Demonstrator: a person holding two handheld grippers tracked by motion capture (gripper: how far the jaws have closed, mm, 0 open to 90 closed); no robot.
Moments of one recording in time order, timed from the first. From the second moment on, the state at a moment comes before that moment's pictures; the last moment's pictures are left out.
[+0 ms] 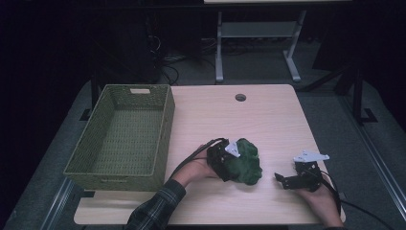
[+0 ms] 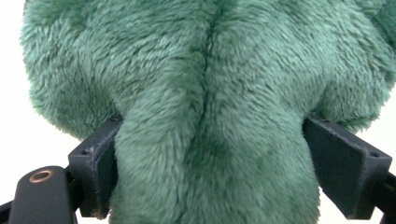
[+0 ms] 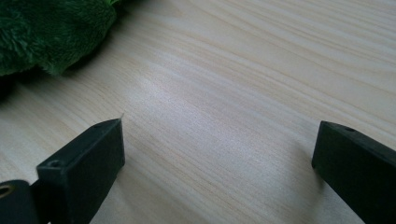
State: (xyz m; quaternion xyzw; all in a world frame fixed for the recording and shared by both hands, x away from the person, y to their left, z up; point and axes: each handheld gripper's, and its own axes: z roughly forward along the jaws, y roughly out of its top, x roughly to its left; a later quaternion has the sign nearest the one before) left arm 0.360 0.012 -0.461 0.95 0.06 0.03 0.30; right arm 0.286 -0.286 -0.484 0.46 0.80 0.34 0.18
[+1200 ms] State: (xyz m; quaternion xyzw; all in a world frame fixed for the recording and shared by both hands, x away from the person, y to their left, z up) left arm 0.354 0.028 -0.422 0.93 0.10 -0.02 0.35; right arm 0.286 -0.285 -0.484 0.46 0.80 0.34 0.18
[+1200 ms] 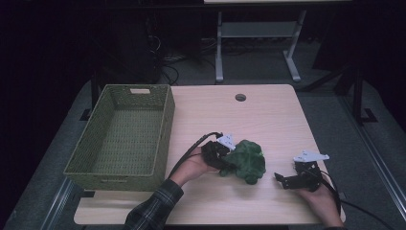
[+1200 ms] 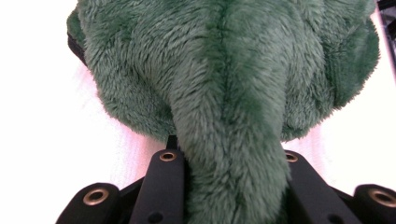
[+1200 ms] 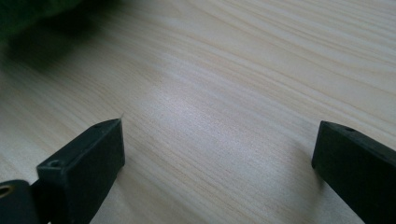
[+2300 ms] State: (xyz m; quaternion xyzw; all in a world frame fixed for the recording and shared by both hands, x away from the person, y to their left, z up) left arm 0.361 0.114 -0.322 0.92 0.16 0.03 0.36; right arm 0.286 -0.285 -0.484 0.46 0.80 0.34 0.18
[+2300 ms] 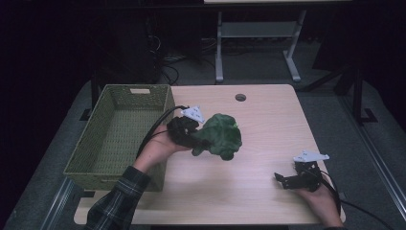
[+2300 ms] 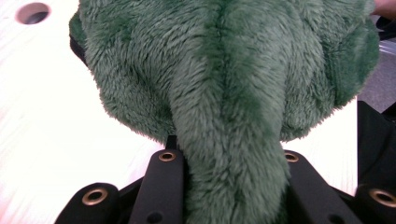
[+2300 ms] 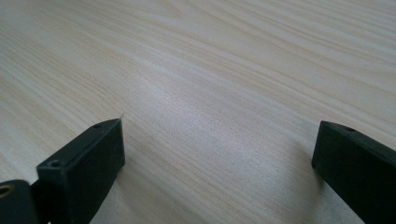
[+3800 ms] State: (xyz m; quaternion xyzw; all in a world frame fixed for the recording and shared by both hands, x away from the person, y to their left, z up) left arm 0.372 0.334 -0.339 0.85 0.40 0.16 0.30; right arm 0.287 -0.284 -0.484 0.46 0.80 0.33 0.18
